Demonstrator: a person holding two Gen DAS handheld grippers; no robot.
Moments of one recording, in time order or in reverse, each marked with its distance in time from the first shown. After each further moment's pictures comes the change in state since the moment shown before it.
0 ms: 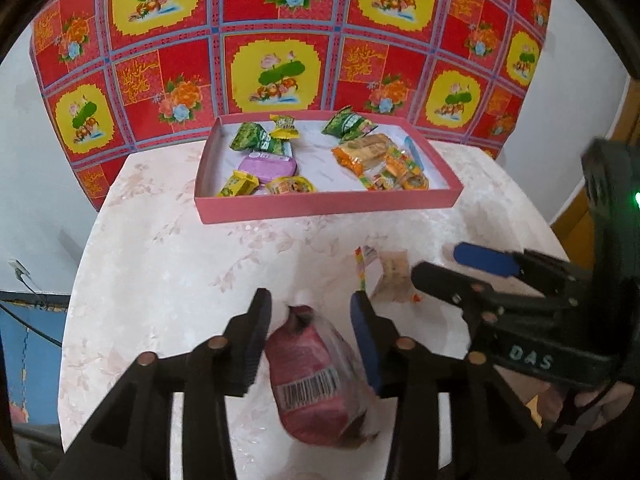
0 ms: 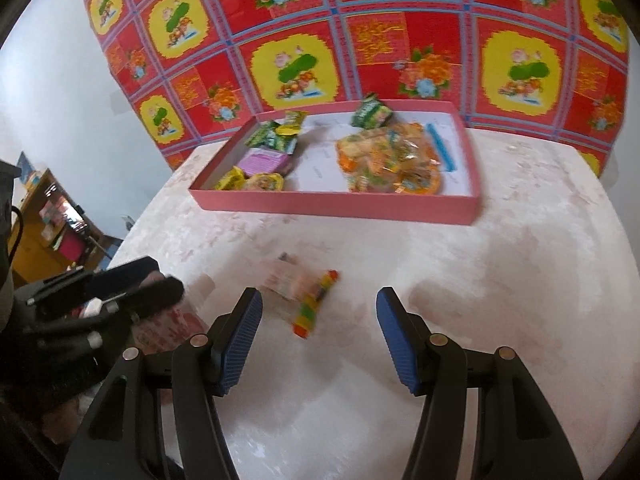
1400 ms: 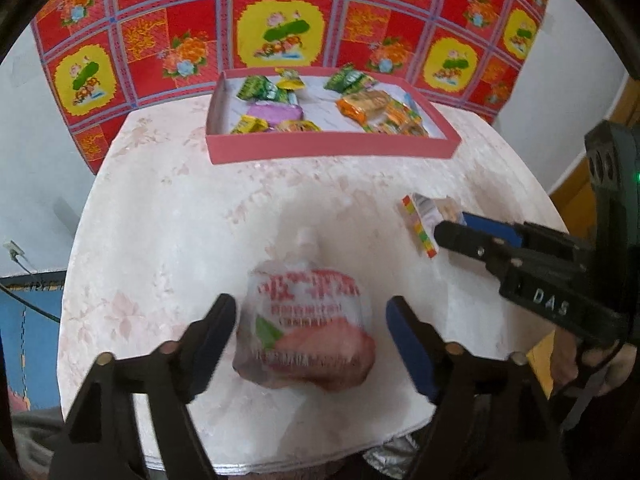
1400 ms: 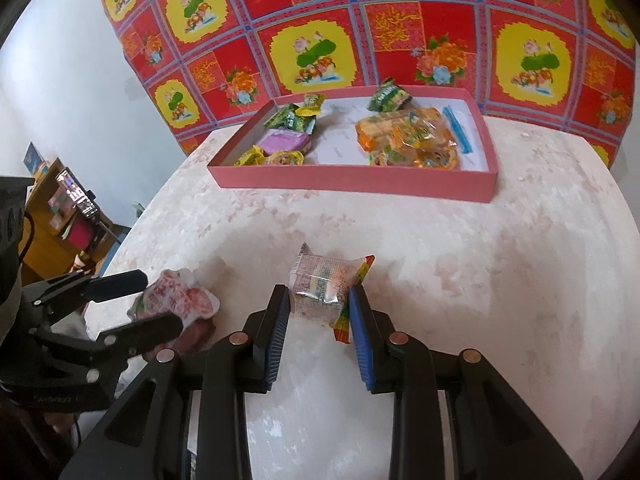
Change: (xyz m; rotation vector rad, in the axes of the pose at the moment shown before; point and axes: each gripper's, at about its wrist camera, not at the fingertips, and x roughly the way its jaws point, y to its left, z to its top) left arm -0.008 0.018 -0.030 0.015 0.123 -0.047; right arm -0.008 0.003 -0.021 -0.003 0.024 0.031
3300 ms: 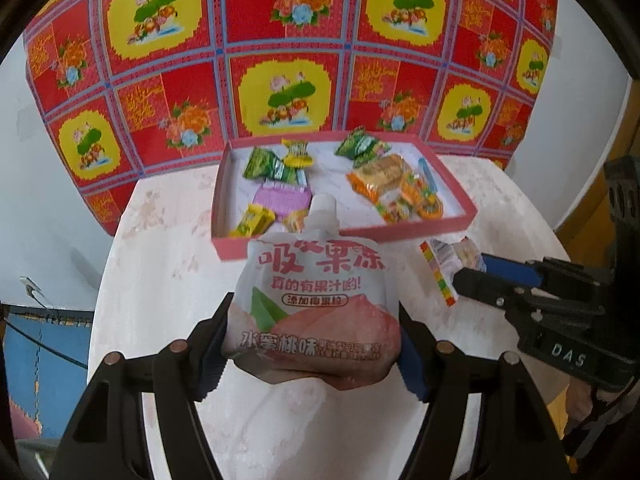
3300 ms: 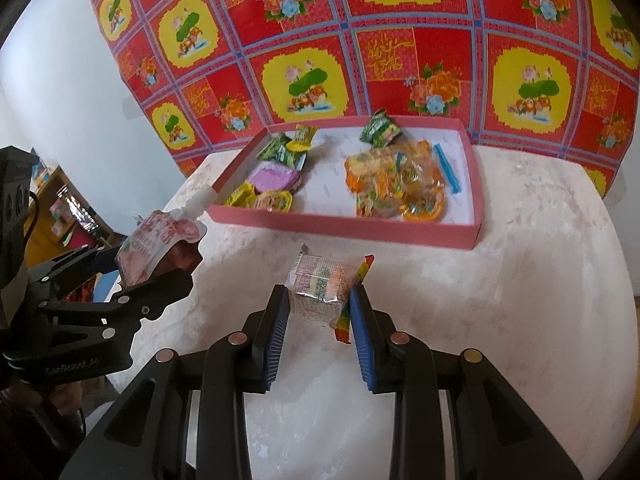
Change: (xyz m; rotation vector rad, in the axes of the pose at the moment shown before) left arm 0.000 -0.008 0.064 0.010 -0.144 0.077; right arm -0.006 -0.013 0.038 -0.010 -0.035 0.005
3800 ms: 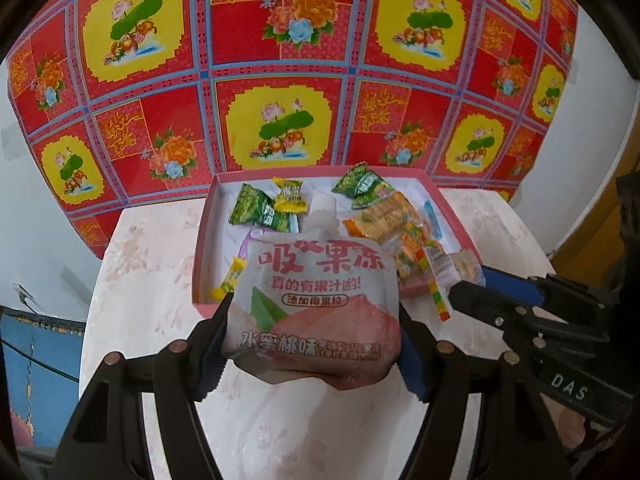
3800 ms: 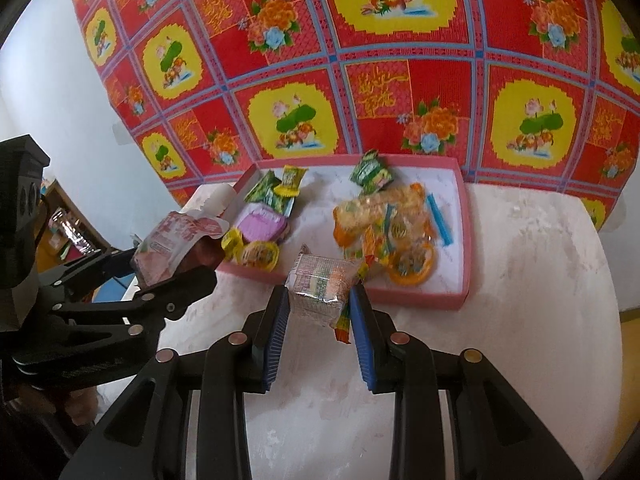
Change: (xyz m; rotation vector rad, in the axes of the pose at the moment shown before) left arm 0.026 -0.004 0.046 -0.041 -0.024 -0.003; right arm 0.005 -0.010 0.043 0.006 -0.039 -0.010
